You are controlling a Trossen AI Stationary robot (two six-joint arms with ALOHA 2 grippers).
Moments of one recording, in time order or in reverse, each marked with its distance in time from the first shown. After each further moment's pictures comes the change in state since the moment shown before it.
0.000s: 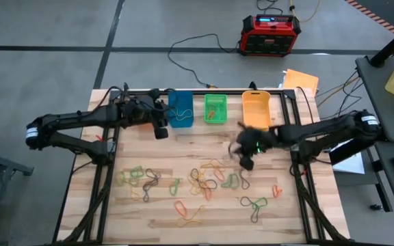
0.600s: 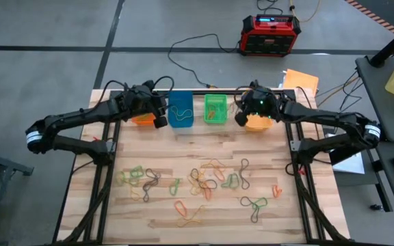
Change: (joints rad) left arm 0.189 0.003 -0.085 0.098 0.034 0.024; right arm -0.496 -0.003 0.045 0.226 0.183 -0.335
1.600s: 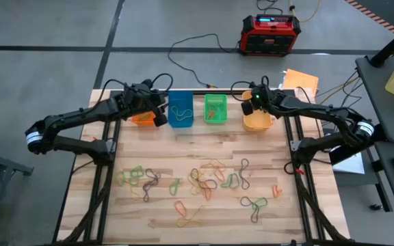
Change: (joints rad) left arm 0.029 0.000 0.000 -0.004 0.002 -0.046; right arm -0.174 0.106 -0.004 -0.216 0.226 0.359
